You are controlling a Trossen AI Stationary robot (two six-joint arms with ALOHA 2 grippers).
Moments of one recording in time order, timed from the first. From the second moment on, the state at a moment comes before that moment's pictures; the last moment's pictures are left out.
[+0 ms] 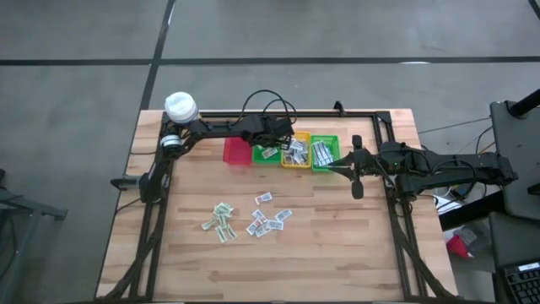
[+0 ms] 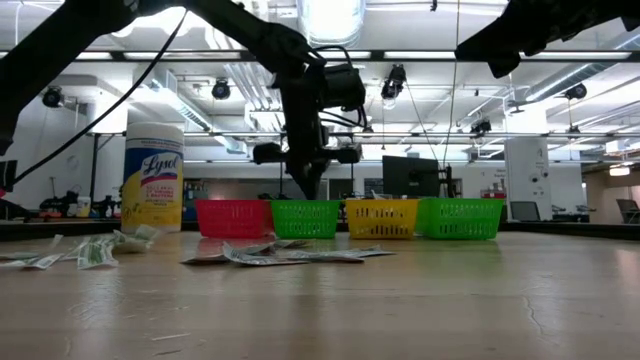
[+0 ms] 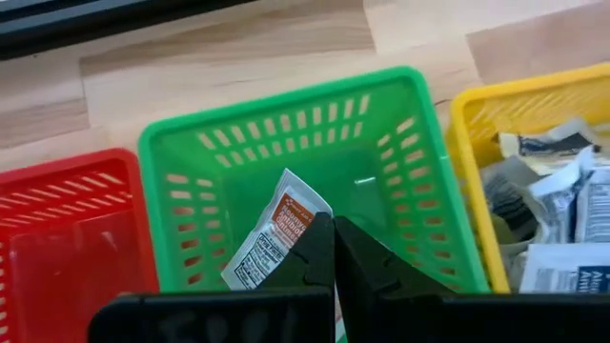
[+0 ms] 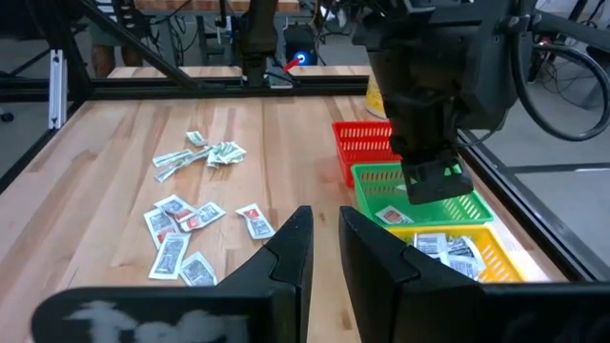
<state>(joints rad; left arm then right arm) 0.33 2.09 1.72 -0.81 -0.40 -0.92 -0.03 0.67 0.55 -0.19 0.08 0.02</state>
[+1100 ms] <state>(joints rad) 0.04 1.96 1.71 -0.90 -0.11 -0.46 -0.03 0.67 0.55 -0.19 0.08 0.02</state>
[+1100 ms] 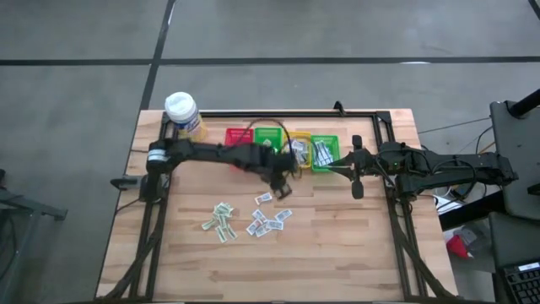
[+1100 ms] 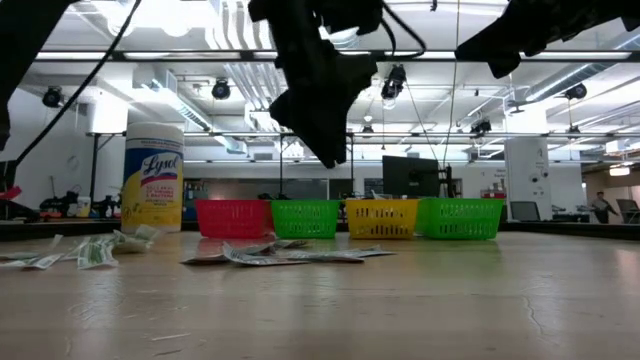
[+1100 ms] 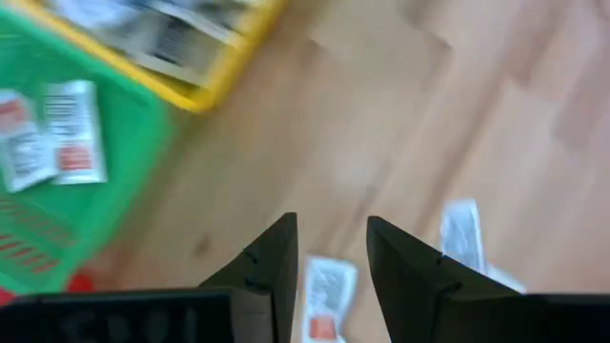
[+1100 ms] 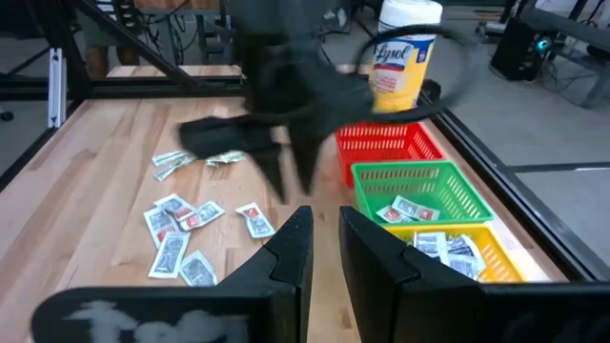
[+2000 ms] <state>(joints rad) -0.08 1.96 1.53 -0.85 -0.06 -0.55 -0.03 0.67 0.55 -0.19 0.08 0.02</state>
